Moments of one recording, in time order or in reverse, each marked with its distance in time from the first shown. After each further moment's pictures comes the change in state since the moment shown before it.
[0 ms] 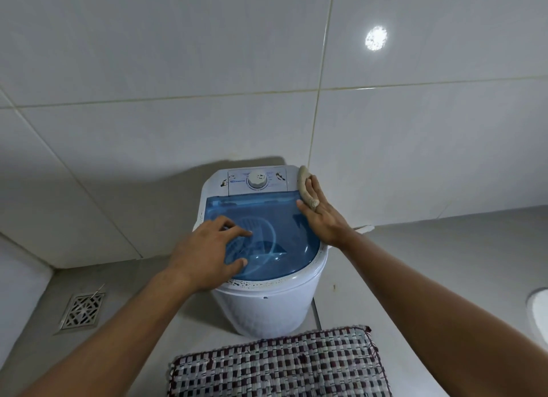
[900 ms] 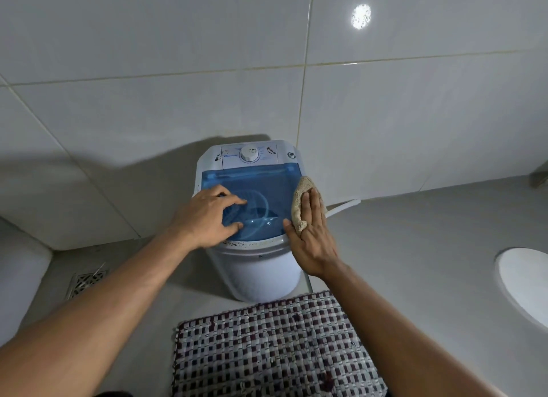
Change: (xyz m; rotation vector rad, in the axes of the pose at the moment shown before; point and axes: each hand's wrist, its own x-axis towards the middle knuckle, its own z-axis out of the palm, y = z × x) left_hand -0.004 0.003 -0.005 -0.040 -0.029 0.017; right_hand -0.122 -0.030 0.057 -0.166 0.155 0.043
